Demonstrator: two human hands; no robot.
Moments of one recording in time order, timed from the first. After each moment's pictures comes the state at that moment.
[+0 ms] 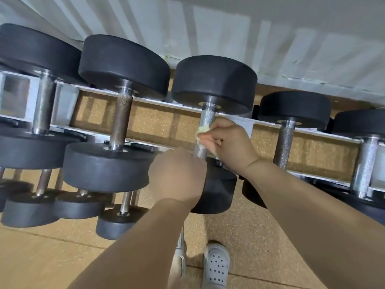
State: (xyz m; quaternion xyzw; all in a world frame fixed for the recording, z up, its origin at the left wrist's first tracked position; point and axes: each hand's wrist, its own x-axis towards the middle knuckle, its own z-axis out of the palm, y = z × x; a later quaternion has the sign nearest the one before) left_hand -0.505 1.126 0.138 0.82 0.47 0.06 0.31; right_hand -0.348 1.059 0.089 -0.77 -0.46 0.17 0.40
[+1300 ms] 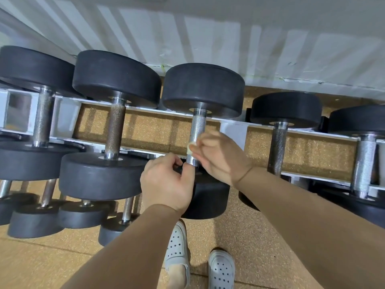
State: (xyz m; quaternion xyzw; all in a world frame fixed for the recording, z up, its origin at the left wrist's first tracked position) left_hand -0.504 1.126 0.141 0.81 0.47 0.08 0.33; right_hand -0.353 1.048 0.104 -0.75 -0.61 0.07 0.25
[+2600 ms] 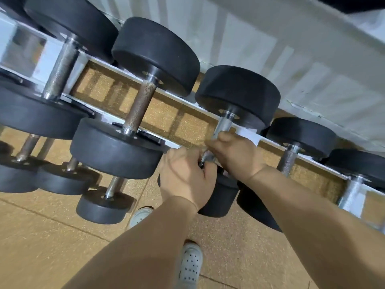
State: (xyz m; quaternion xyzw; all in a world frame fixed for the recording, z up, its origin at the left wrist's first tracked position) left_hand -0.508 1.127 0.143 0.82 0.46 0.10 0.33; right_hand -0.340 1.072 0.122 -0.73 -0.67 0.16 0.05
